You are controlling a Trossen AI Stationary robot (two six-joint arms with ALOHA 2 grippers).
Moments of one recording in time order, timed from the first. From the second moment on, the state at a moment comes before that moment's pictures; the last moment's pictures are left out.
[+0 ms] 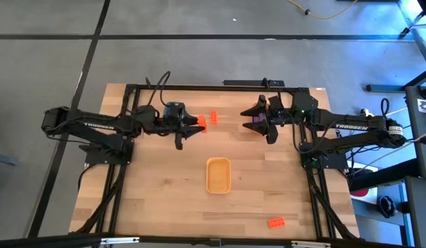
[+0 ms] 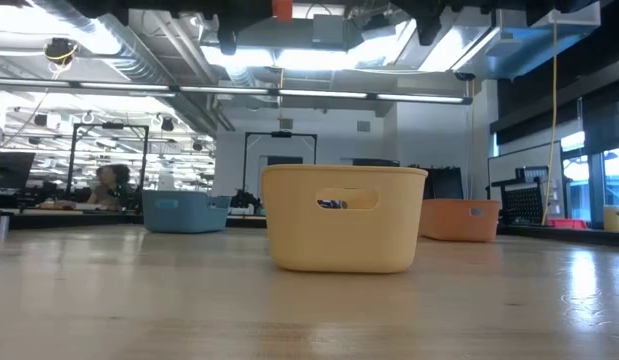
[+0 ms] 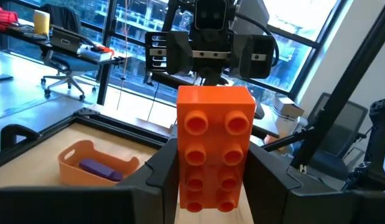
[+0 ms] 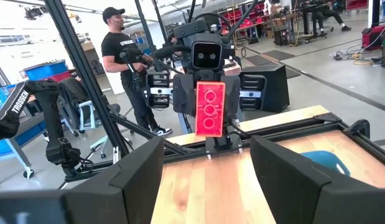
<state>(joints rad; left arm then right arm) 0.07 1.12 0.66 0.56 -0.01 -0.33 -0.20 1.00 0.75 0.27 -0.31 0.28</state>
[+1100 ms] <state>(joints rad) -0.05 1.41 1.09 -0.02 0.11 -0.13 -0.20 1.00 0.76 0.27 -0.31 0.28</state>
